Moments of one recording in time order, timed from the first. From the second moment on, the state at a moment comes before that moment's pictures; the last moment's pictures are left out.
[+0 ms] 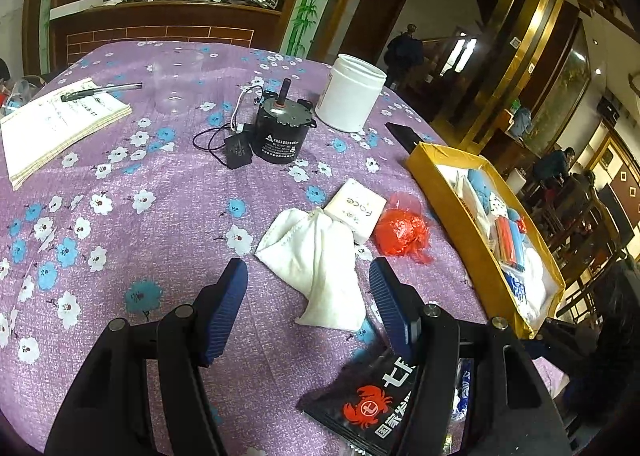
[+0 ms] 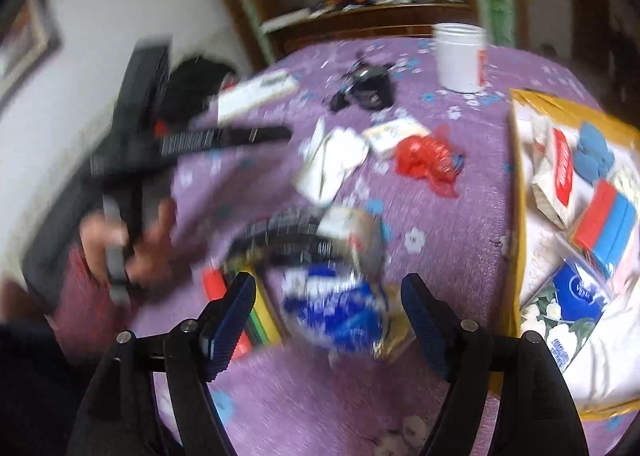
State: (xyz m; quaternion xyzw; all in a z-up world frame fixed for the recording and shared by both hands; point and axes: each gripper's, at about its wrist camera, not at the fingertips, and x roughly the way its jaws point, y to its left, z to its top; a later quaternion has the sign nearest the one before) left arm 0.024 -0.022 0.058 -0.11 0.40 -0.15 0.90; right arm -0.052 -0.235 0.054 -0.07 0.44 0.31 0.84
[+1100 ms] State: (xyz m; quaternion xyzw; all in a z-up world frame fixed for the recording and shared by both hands) left arm 0.001 -0.088 0.054 0.03 0.42 -0.25 0.87; right arm -0.021 -0.270 0.041 0.03 0.41 0.21 0.89
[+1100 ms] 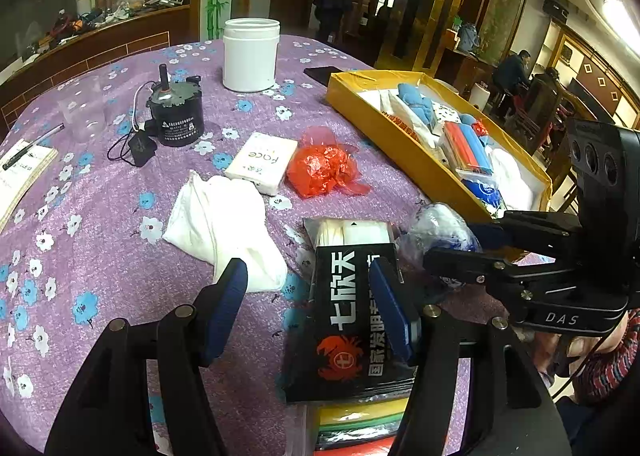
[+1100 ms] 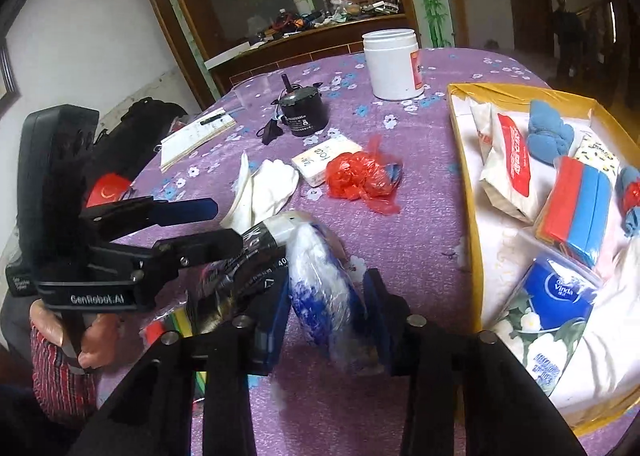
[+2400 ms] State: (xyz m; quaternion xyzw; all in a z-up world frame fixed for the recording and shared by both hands) left arm -0.014 -0.130 0.030 0.10 0.45 -0.29 0.84; right arm -0.024 -0.259 0.024 -0.05 0.44 0.17 0.88
